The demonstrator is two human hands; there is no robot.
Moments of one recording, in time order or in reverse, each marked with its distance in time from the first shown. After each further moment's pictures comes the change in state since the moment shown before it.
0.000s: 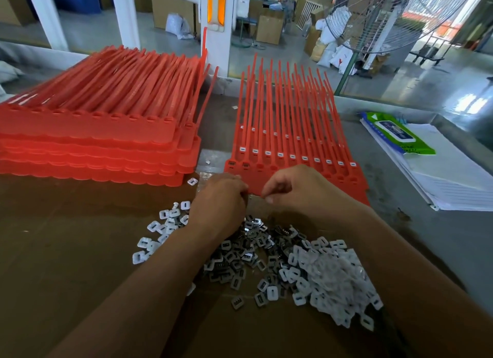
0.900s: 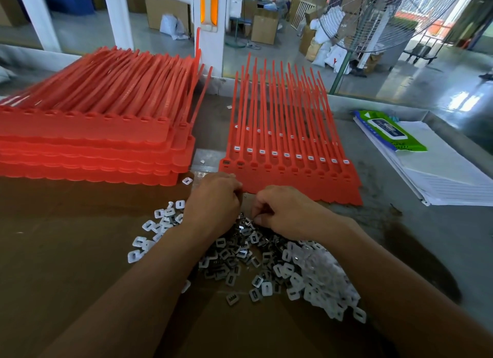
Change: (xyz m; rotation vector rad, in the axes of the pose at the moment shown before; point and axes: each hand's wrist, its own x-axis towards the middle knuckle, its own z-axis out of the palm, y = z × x) left_hand -0.001 -0.002 0.000 0.015 0.015 0.029; right_hand -0.009 -0.009 0.021 -0.274 -0.118 -0.049
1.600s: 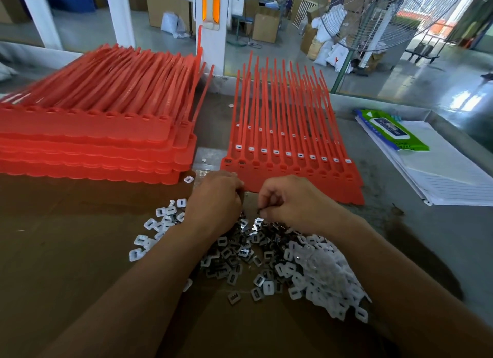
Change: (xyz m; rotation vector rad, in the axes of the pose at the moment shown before) left_hand 0.001 -0.001 0.002 -0.011 -0.008 -0.010; right_hand -0.005 0.003 -0.007 0.229 0.106 0.034
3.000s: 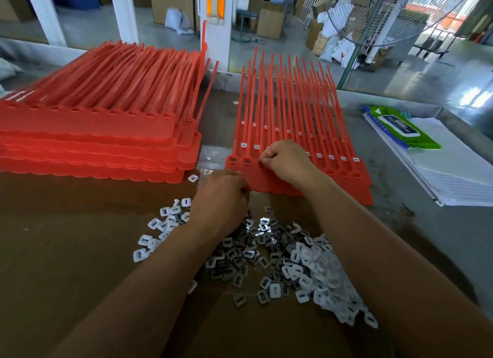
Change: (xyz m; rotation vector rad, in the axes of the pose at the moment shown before) left_hand -0.004 0.004 -0.005 -0.003 0.049 0.030; right_hand 0.088 0.033 -0.001 0.011 0.242 0.228
